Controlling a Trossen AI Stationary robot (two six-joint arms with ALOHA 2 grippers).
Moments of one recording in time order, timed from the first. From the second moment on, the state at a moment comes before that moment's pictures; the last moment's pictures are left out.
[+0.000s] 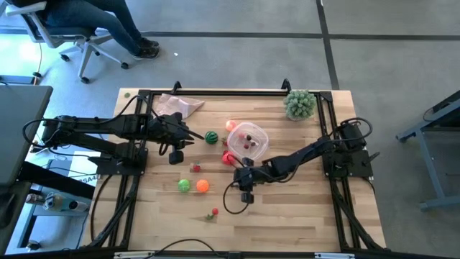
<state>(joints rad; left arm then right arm) 0.17 0.99 0.85 -0.68 -0.11 0.02 0.26 1.87 1.03 0.02 0.09 0.26</state>
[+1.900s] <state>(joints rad) 0.17 0.99 0.85 -0.67 -0.11 0.02 0.22 1.98 1.03 0.12 0.06 0.16</state>
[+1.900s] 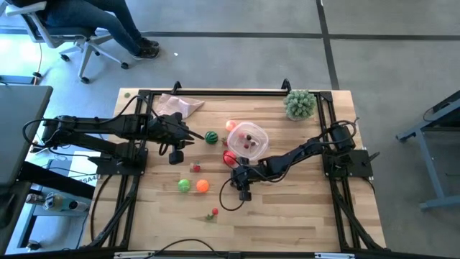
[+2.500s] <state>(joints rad) 0.17 0.99 0.85 -0.68 -0.11 0.02 0.21 1.98 1.03 0.12 0.07 0.19</state>
